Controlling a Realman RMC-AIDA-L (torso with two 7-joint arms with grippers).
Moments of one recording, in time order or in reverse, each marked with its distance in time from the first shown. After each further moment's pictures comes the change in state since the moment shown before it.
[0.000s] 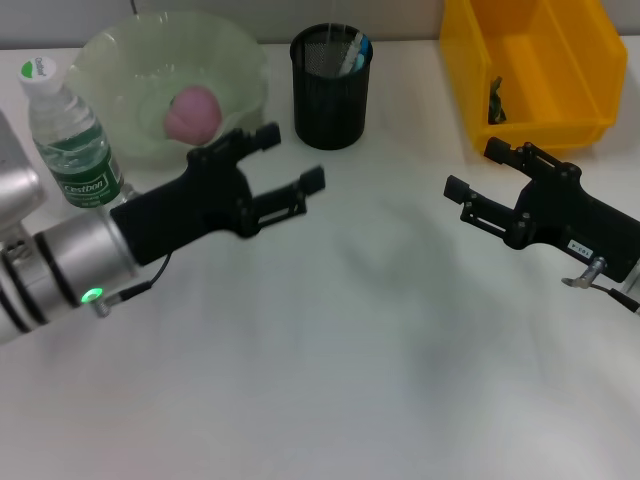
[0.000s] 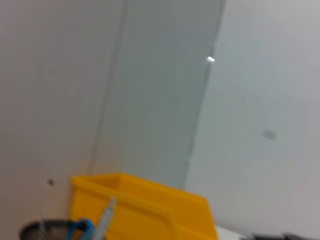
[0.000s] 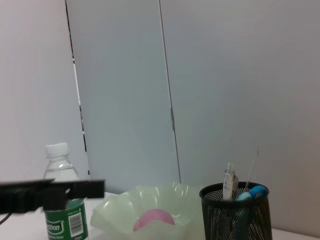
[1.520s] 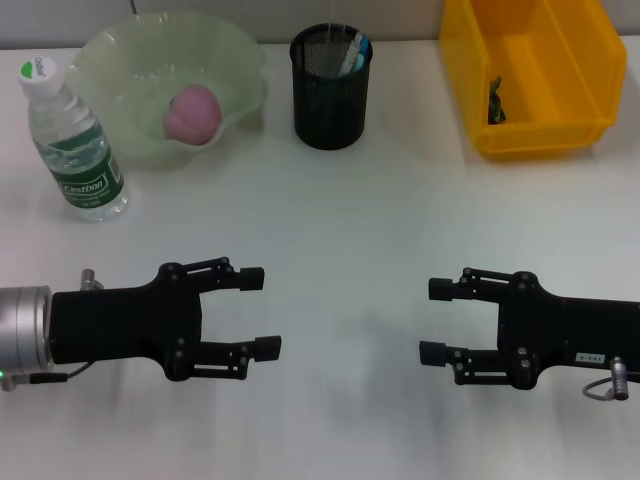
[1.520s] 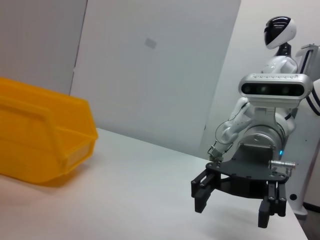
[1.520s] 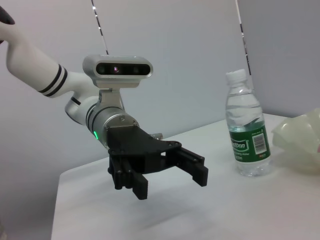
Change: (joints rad) left arm -0.023 0.015 0.432 0.319 -0.005 0.362 -0.146; right arm -0.006 -0.020 -0.020 -0.194 -0.475 -0.293 0.279
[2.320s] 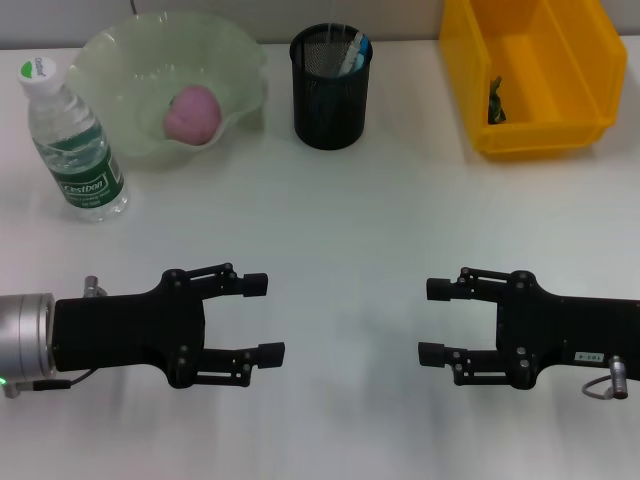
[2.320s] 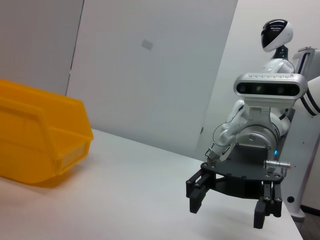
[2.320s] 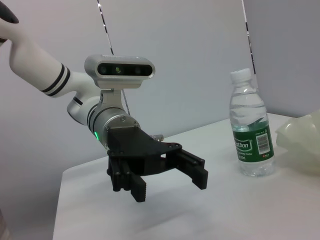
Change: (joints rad) left arm 0.008 -0.009 0.001 0.001 0.000 0.005 0.008; right arm 0.007 -0.002 -0.006 0.000 -0.002 -0.002 -0.004
